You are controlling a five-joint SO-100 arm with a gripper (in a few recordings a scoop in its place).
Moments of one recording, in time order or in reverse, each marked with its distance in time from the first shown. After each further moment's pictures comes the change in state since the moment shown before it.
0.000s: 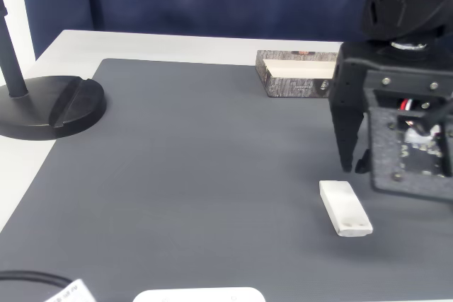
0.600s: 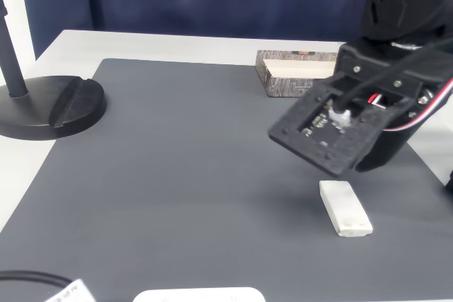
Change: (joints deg) arm -0.1 0.0 0.0 0.1 -37.1
